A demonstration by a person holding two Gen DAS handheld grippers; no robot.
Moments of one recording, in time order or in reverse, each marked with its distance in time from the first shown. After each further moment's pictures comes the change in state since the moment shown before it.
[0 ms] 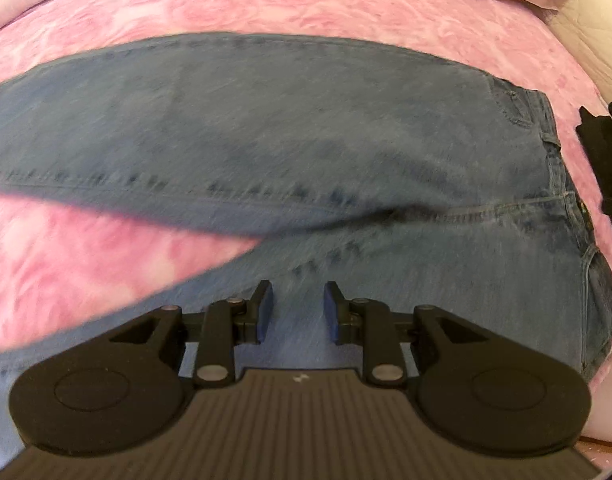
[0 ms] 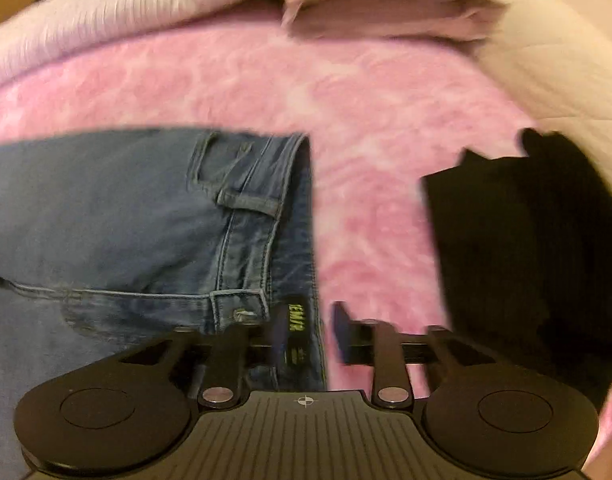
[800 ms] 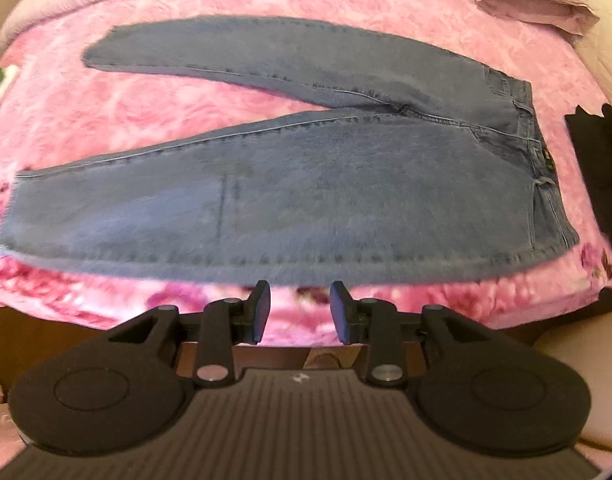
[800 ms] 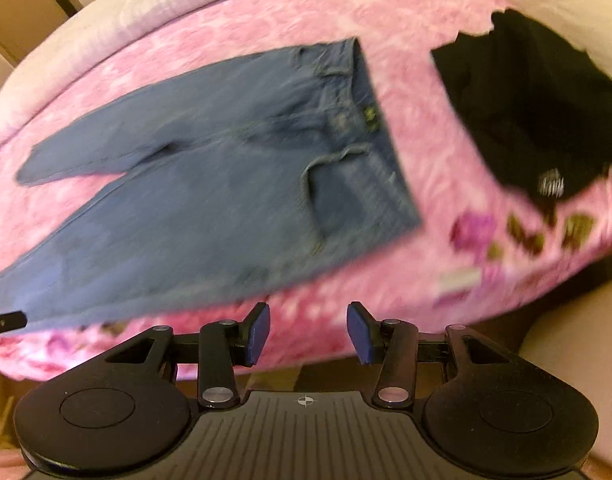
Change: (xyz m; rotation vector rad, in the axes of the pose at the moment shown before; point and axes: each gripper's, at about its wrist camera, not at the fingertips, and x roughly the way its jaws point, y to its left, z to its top) left arm -0.211 -0.031 -0.166 -0.166 -0.020 0.191; right arm -0.195 0.036 -0.122 0.113 0.236 0.223
